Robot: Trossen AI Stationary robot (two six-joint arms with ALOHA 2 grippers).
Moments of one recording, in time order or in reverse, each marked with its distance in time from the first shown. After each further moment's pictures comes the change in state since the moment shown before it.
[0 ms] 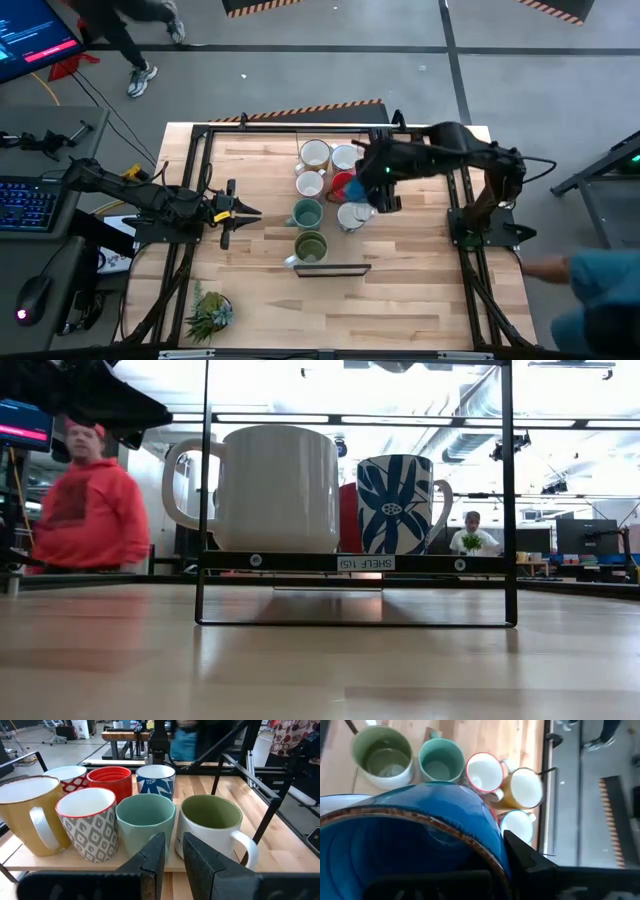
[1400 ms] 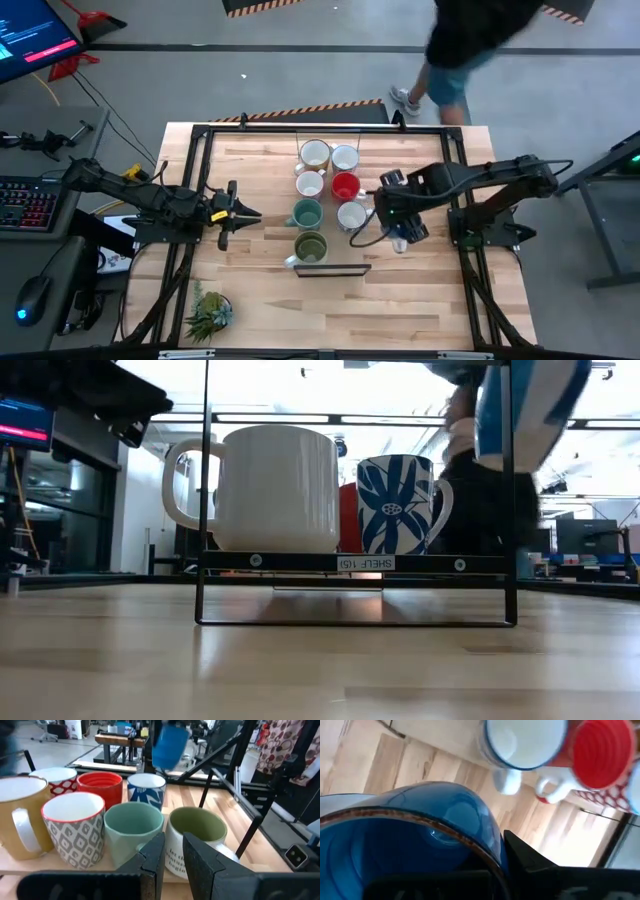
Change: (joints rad) left arm 0.000 0.000 0.000 0.047 0.036 -0.076; right arm 0.089 -0.297 -0.821 0.198 -0.160 -0.029
